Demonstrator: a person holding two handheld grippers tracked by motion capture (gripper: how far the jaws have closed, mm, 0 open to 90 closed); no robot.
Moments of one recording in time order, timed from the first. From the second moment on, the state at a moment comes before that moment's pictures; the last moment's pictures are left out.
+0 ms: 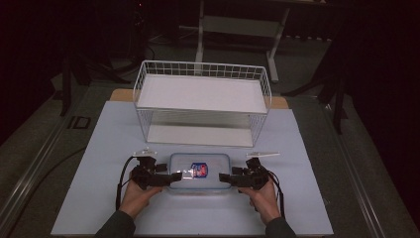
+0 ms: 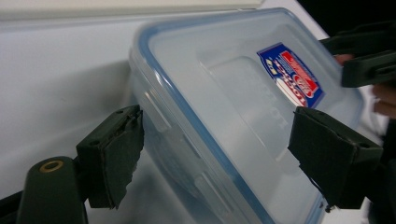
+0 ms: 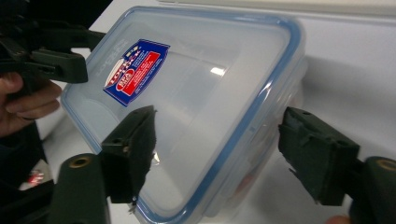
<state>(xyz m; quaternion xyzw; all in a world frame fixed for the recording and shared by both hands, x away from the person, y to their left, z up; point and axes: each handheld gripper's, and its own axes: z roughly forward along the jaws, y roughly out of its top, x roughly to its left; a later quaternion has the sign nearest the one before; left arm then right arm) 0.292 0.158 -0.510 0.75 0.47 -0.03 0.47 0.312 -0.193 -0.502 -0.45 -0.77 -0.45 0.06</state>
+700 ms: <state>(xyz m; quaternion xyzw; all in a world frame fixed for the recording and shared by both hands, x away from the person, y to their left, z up) 0.279 0.176 -0.507 0.71 0.48 -0.09 0.50 0.305 -0.210 -0.505 -0.46 -0.74 -0.48 0.13</state>
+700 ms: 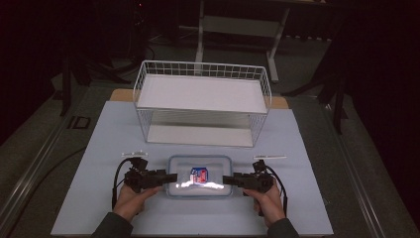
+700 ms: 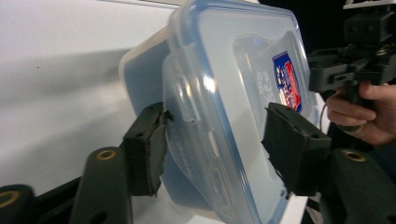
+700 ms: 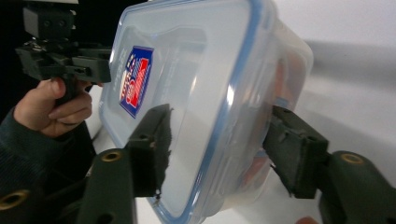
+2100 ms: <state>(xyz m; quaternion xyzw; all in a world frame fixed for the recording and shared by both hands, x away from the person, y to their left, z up) 0.257 0.176 -0.490 0.70 0.48 -0.04 0.52 0.288 -0.213 -0.492 -0.43 -0.74 -0.51 0.10</state>
